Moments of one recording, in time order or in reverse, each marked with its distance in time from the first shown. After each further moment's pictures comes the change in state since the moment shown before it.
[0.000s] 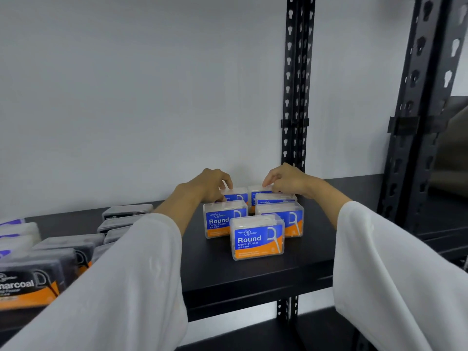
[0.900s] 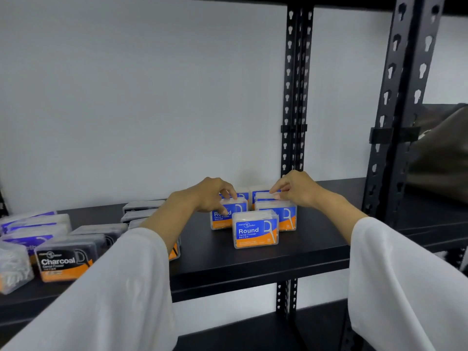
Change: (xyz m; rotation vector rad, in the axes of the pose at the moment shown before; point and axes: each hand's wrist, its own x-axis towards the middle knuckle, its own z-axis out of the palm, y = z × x) left_hand -0.066 0.020 -0.015 -0.055 -0.094 0.040; right_hand -0.056 -0.003 -0.007 -0.103 0.099 -0.104
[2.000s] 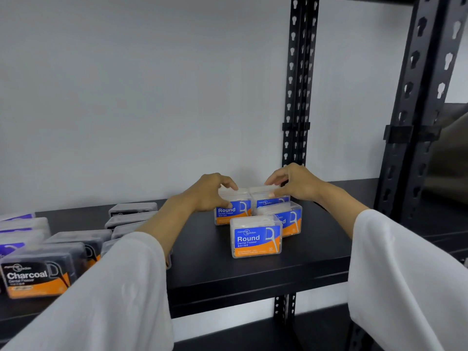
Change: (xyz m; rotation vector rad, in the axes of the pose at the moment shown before) left_hand 0.032 -0.019 0.012 -0.113 0.179 0.046; right_hand 0.034 0.011 -0.002 0.092 -0.056 -0.071
